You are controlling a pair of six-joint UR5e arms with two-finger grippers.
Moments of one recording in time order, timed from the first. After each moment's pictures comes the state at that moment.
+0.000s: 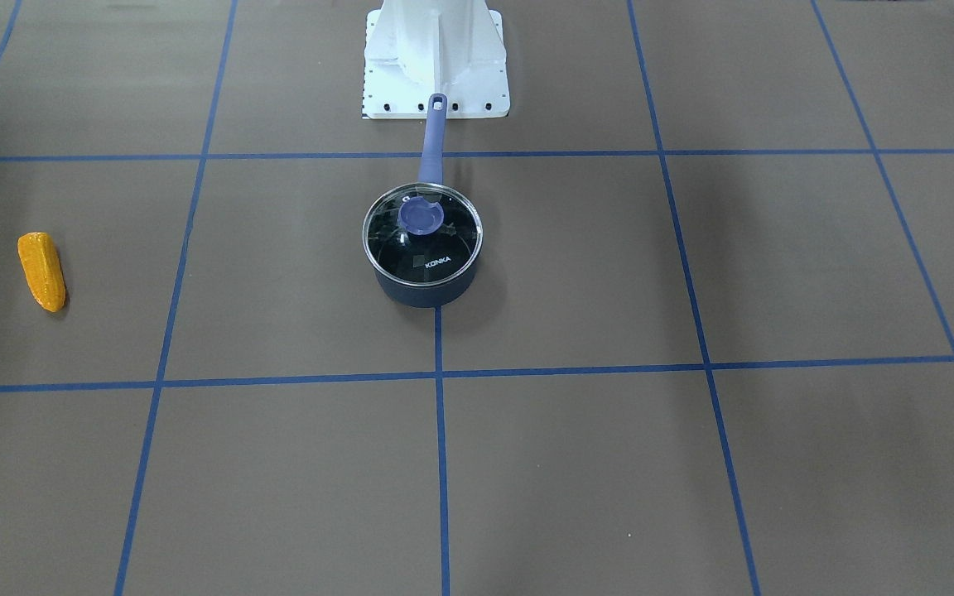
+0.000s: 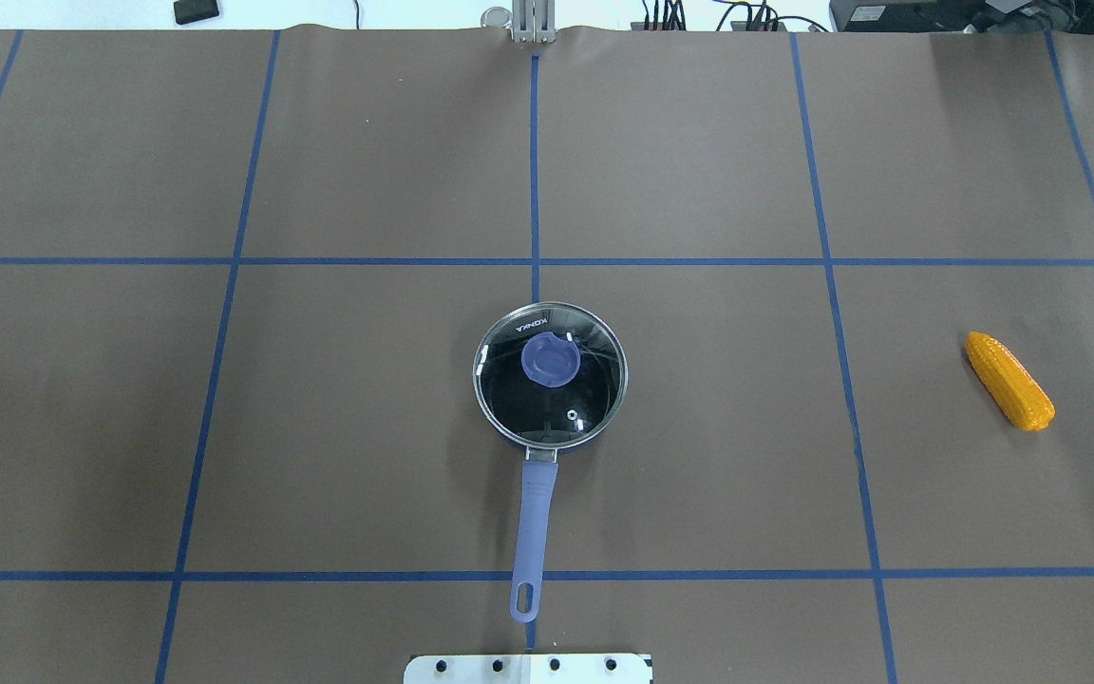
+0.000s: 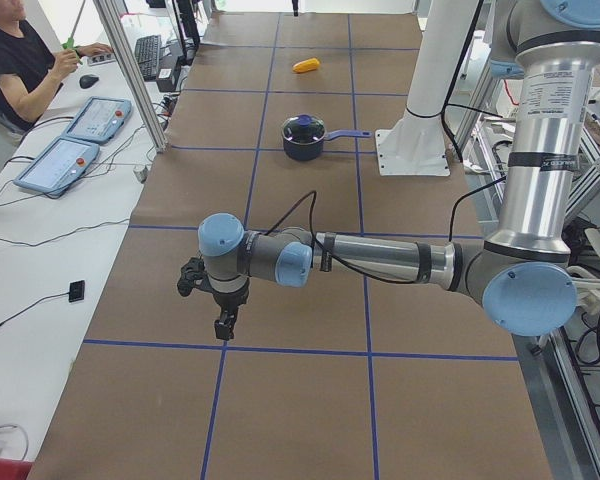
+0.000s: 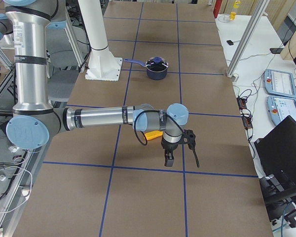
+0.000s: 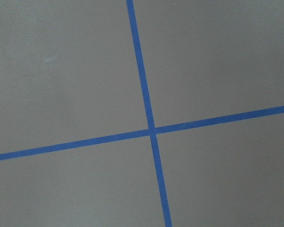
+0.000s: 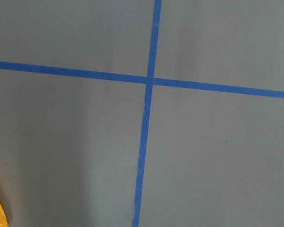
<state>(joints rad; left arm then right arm) -1.46 -1.64 -1.57 -1.68 -2.26 -0.02 1.46 -1.59 1.69 -1.64 2.22 0.01</state>
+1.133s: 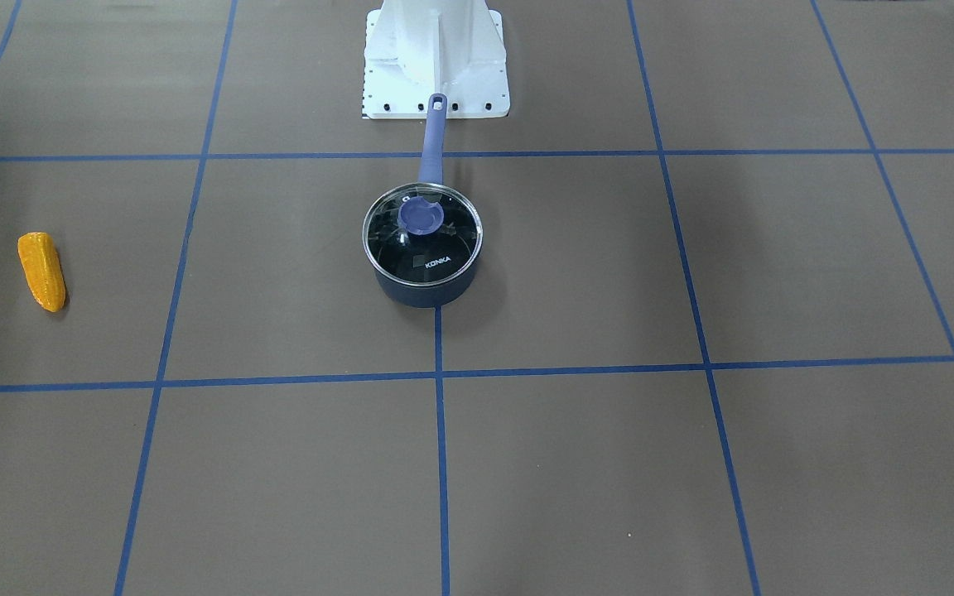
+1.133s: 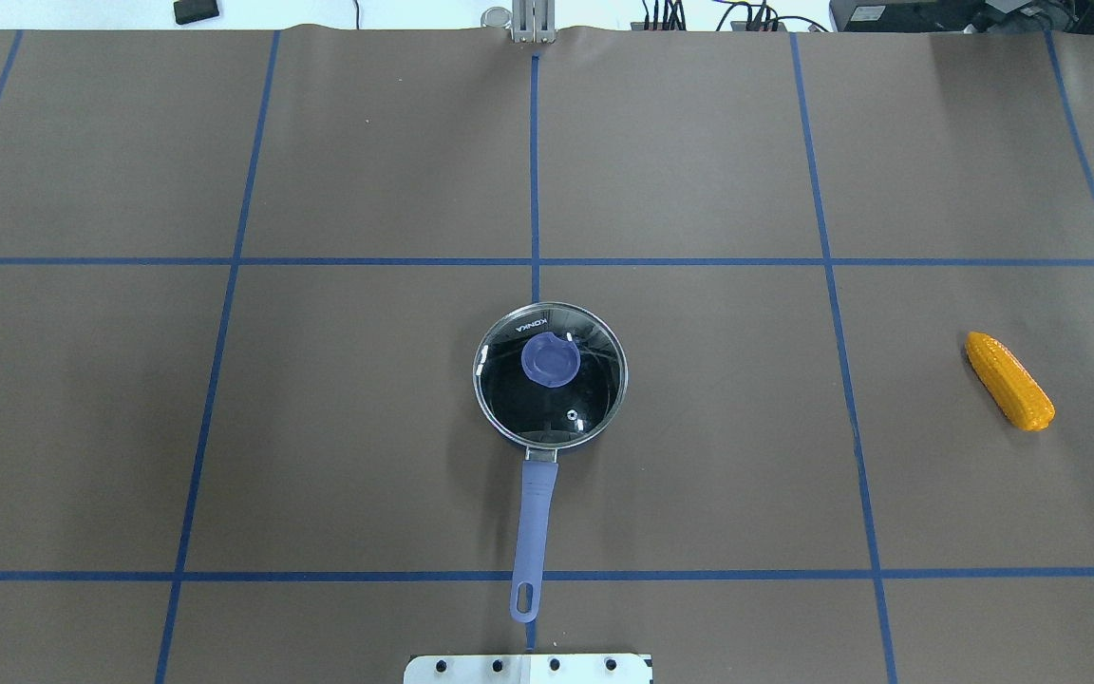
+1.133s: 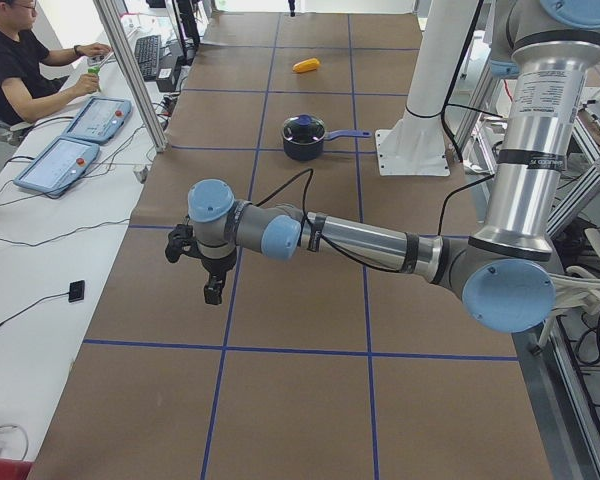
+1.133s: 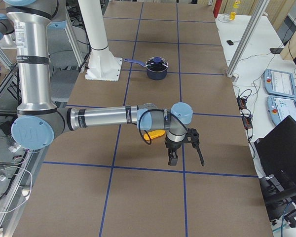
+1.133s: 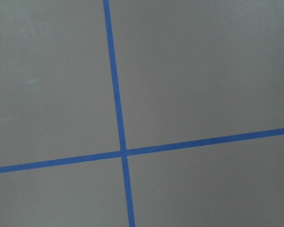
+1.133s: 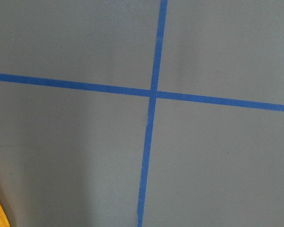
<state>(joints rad) -1.44 -1.74 -1.63 -1.67 -2.34 -0.20 1.46 -1.55 1.66 -1.65 2.23 0.01</state>
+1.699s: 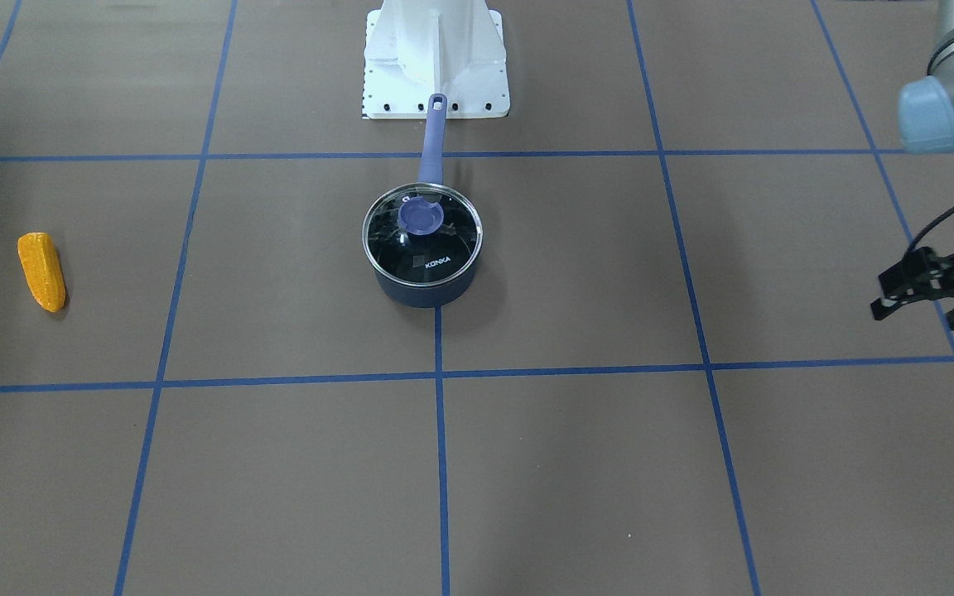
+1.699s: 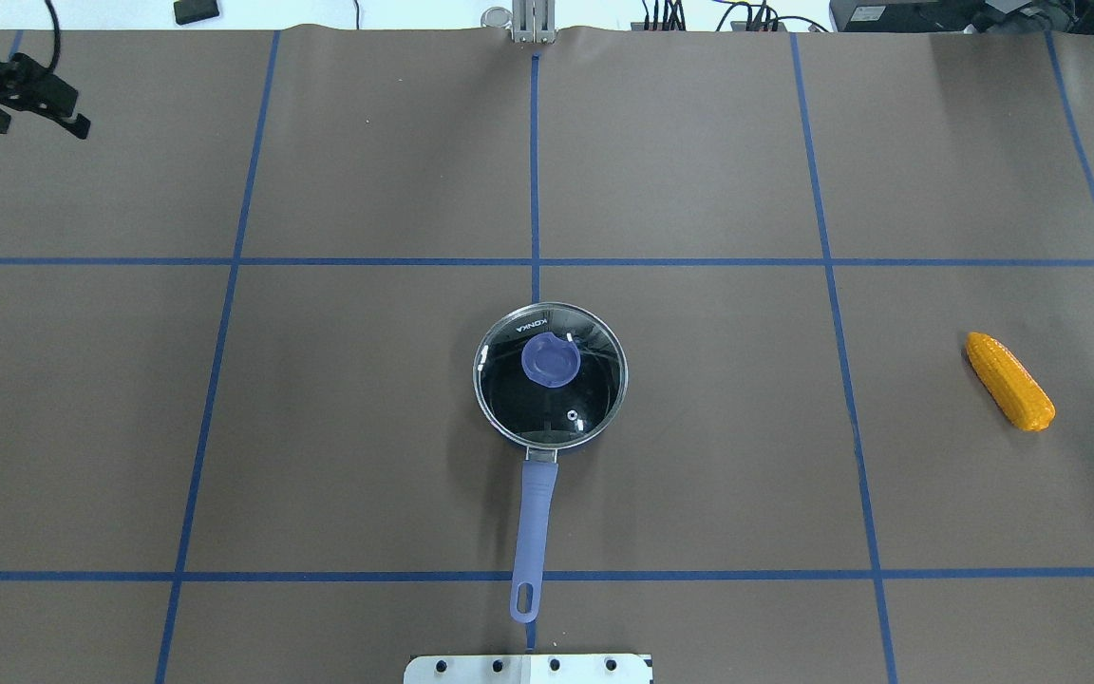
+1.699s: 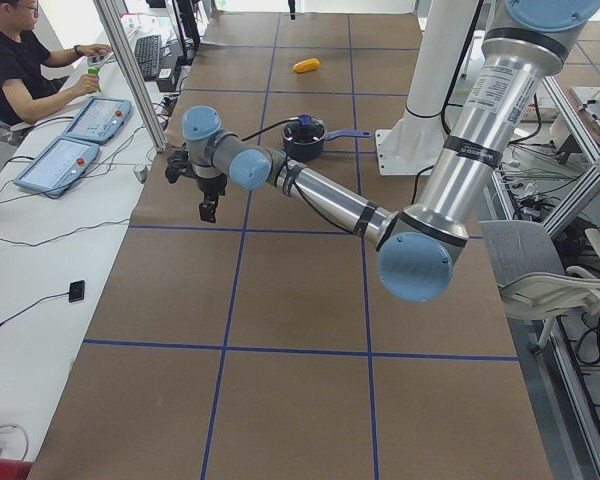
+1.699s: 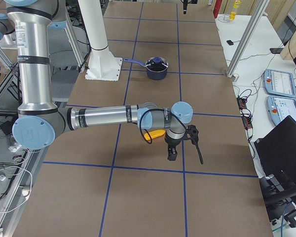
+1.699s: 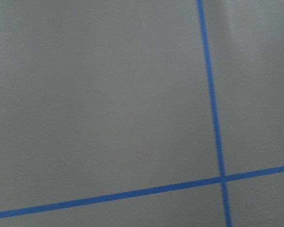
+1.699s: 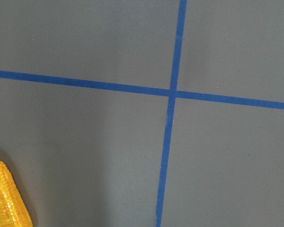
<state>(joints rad) -1.20 -2.00 -1.64 -1.64 -2.34 -0.52 1.44 -1.55 1.67 -1.65 2.33 0.01</state>
